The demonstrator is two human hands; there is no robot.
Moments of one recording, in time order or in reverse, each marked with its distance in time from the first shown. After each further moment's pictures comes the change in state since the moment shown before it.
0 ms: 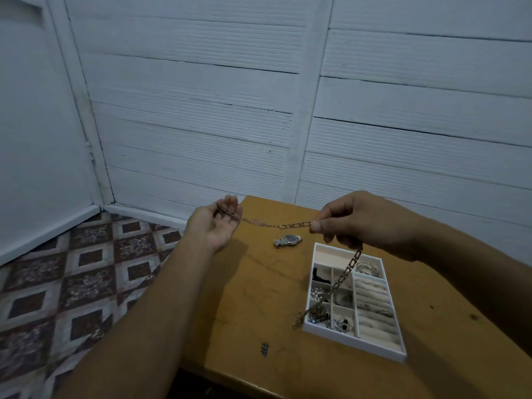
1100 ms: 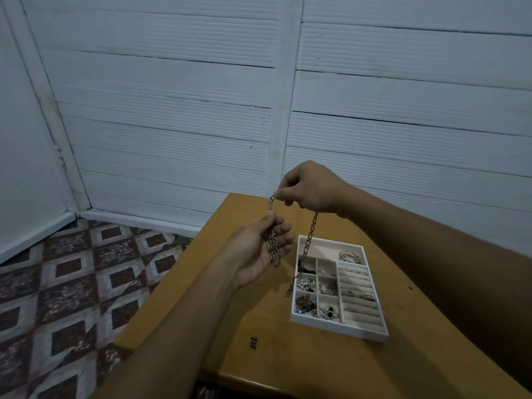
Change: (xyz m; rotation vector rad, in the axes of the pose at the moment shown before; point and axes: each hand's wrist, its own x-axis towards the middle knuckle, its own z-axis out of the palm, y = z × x) left_hand -0.055 -0.082 0.018 0.588 -0.355 -0.191; right_hand 0.061 -0.003 0.005 -0.337 0.272 -0.070
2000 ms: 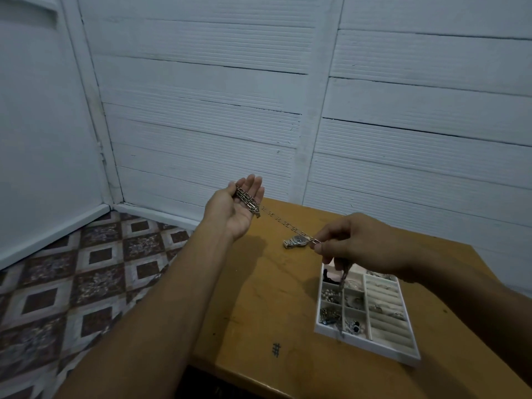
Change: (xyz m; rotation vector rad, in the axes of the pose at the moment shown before) left_hand 0.013 0.077 -0.040 -0.539 0.258 0.303; right_hand -0.062 0.008 0.009 0.223 -0.282 0.089
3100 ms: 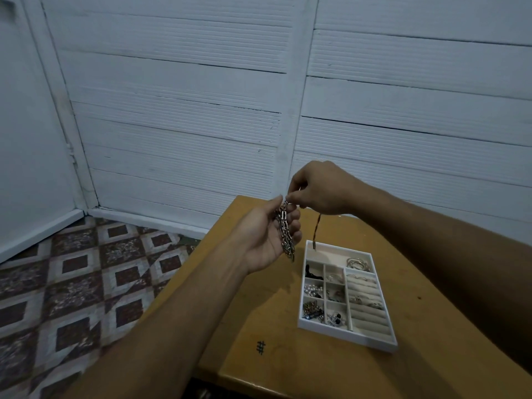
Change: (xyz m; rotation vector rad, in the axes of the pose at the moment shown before) left_hand -0.040 -0.061 0.016 0.482 -0.308 -0.375; right_hand 0.056 -0.035 -0.028 -0.535 0.270 -0.103
